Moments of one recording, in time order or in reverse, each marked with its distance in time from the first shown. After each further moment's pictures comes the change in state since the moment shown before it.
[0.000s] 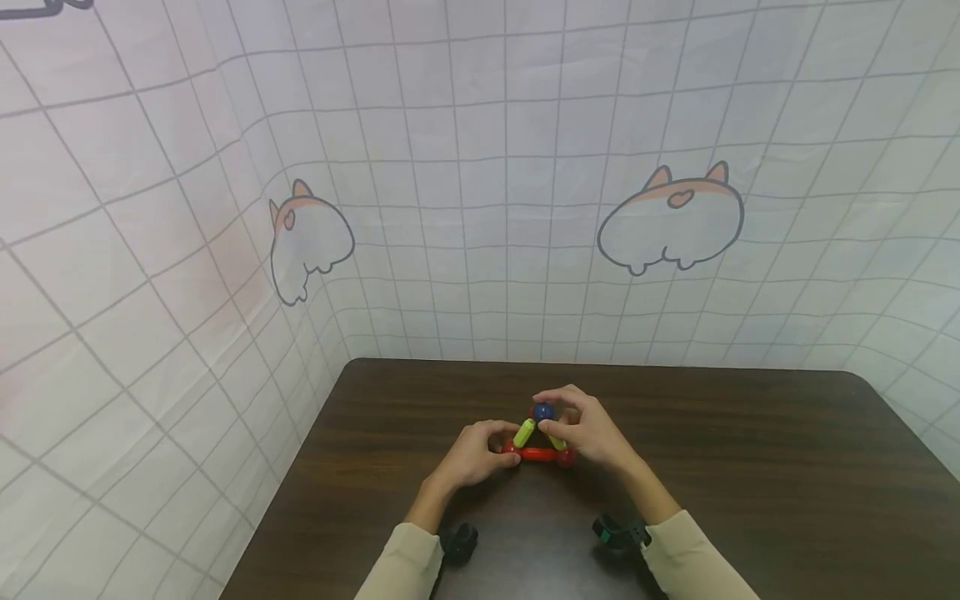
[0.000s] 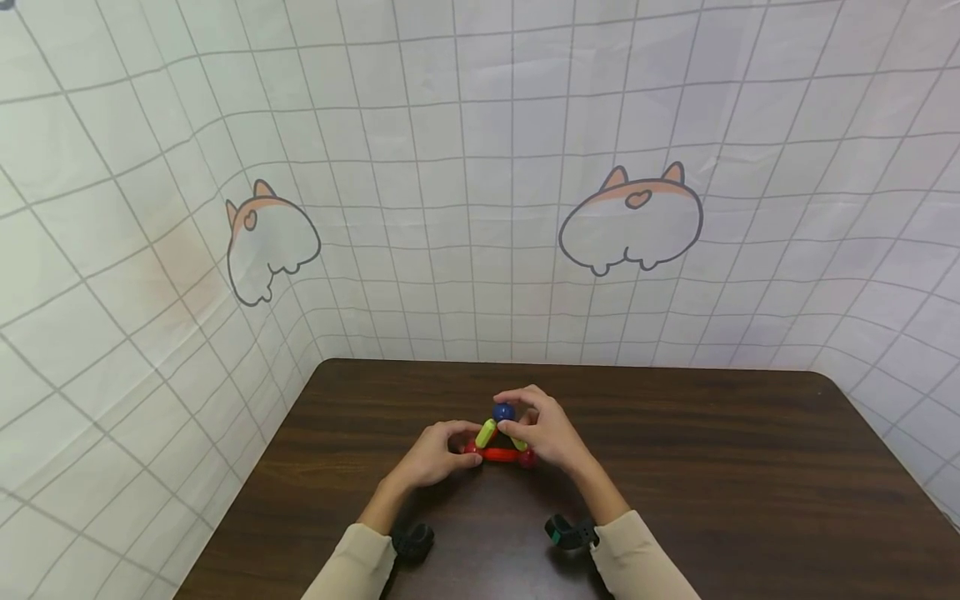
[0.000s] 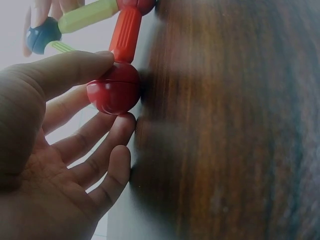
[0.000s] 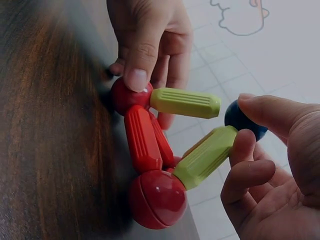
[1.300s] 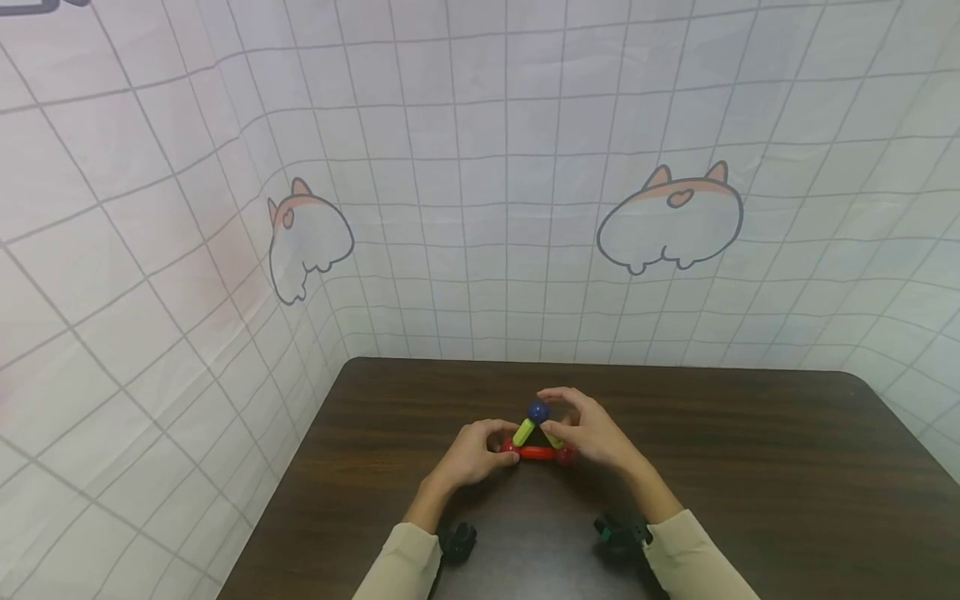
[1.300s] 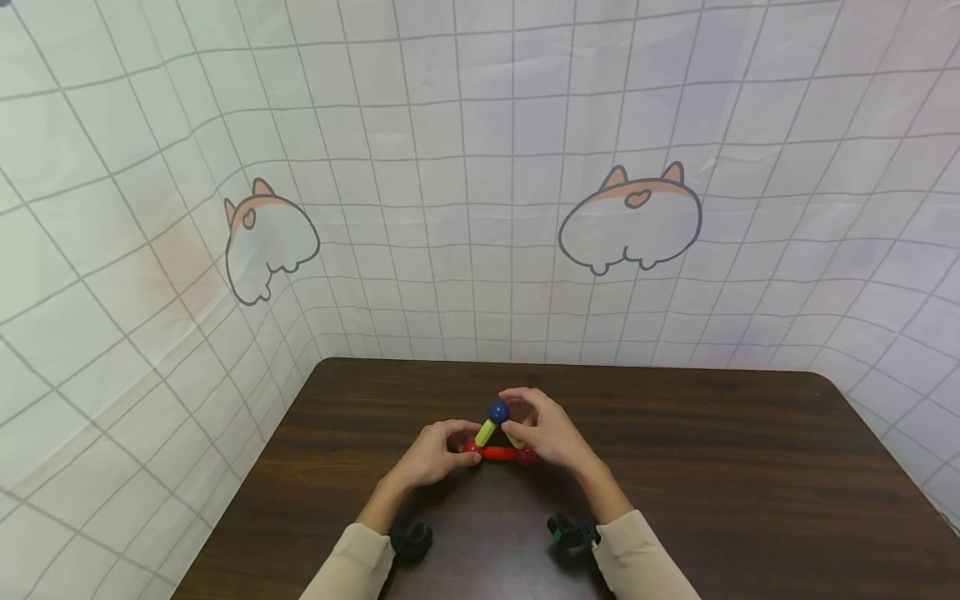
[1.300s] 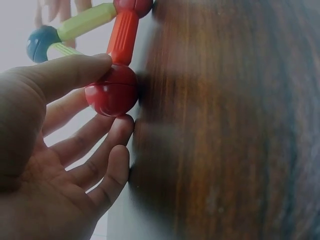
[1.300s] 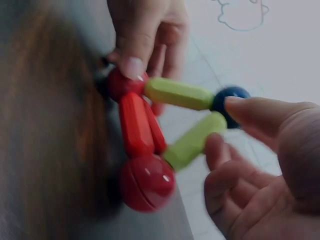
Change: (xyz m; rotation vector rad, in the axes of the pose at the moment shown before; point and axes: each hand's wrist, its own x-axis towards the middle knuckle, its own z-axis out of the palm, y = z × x) left_hand -0.001 0.000 0.001 0.010 0.013 -0.007; right_hand -0.001 0.004 -0.008 -0.090 -0.058 0.050
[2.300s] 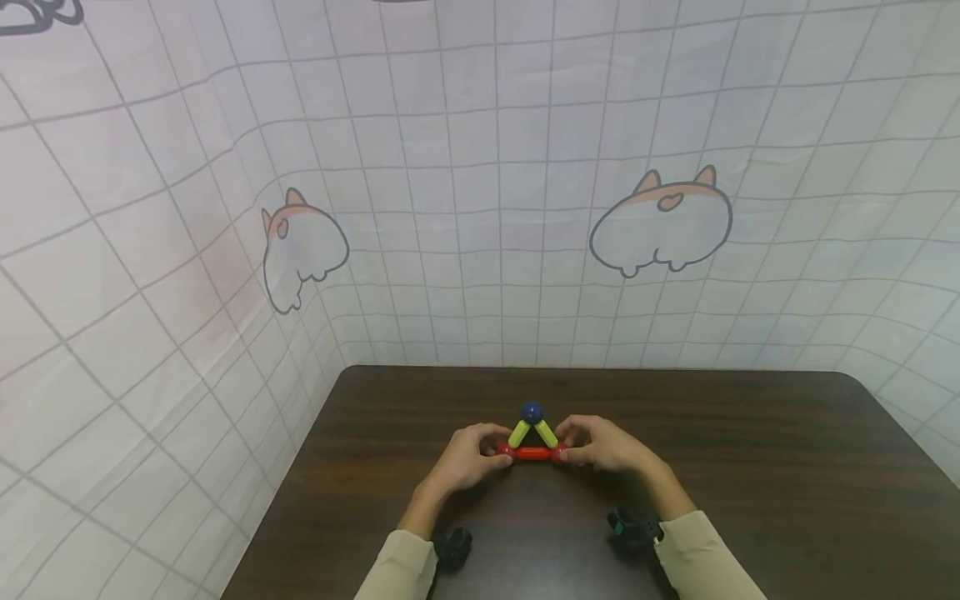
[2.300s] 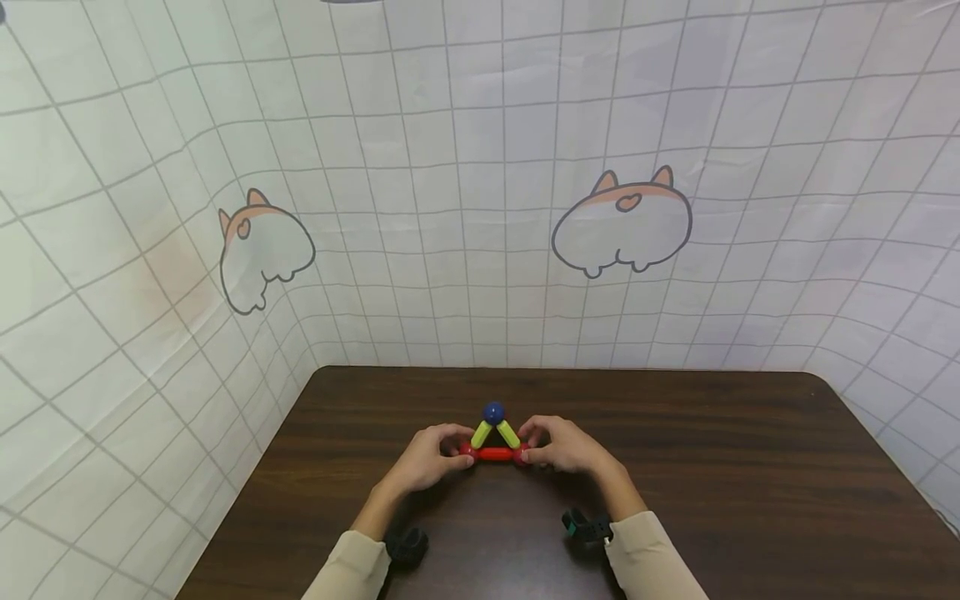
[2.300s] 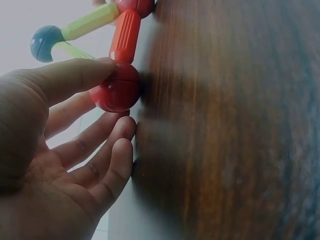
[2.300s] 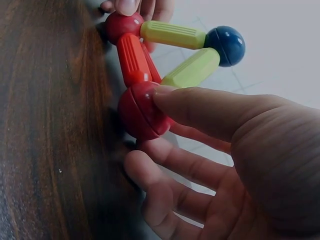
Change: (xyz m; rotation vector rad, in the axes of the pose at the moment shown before) left_hand -0.001 -0.003 -0.004 -0.007 0.014 -0.027; right_hand -0.011 0.022 -0.020 -0.128 -0.204 0.149
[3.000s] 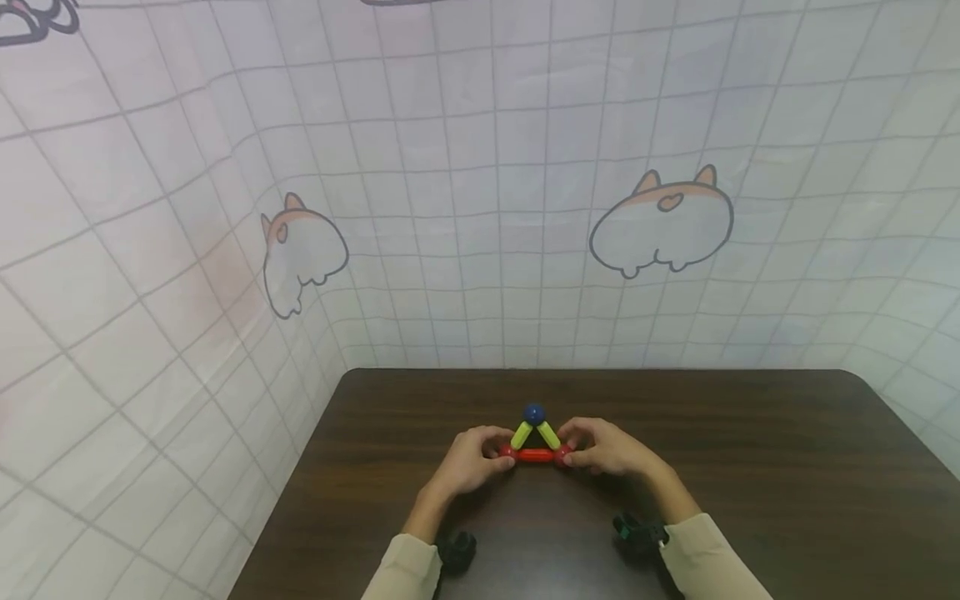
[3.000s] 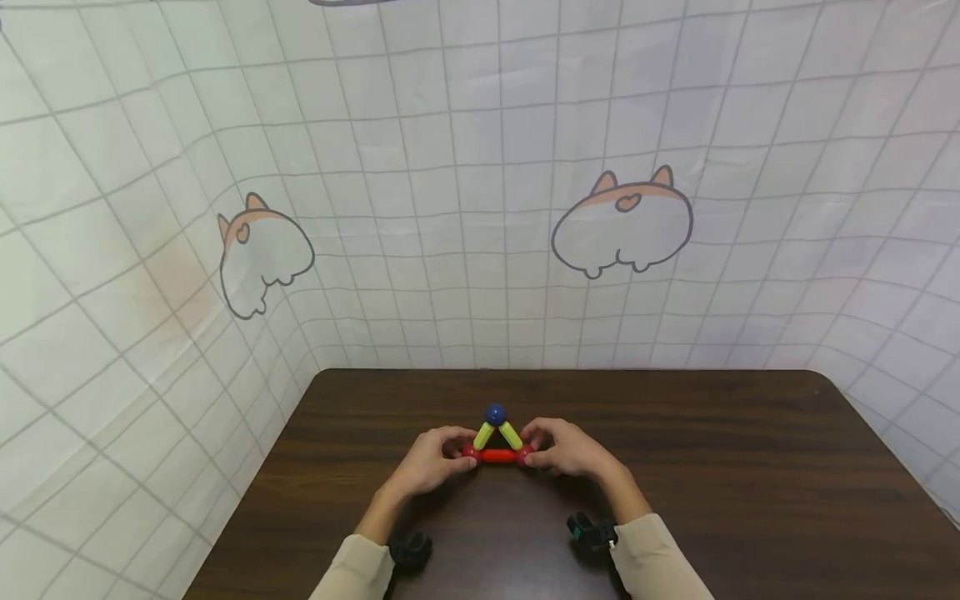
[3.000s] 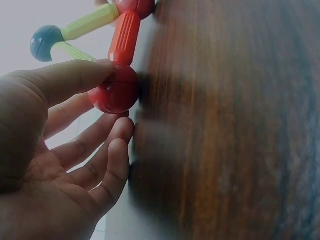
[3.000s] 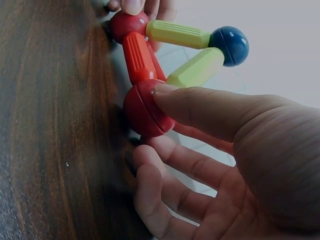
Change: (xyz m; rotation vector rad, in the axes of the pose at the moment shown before) left_hand 0.000 0.000 0.002 0.002 0.018 0.038; right_hand -0.002 0.003 0.001 0.074 -0.005 0.012
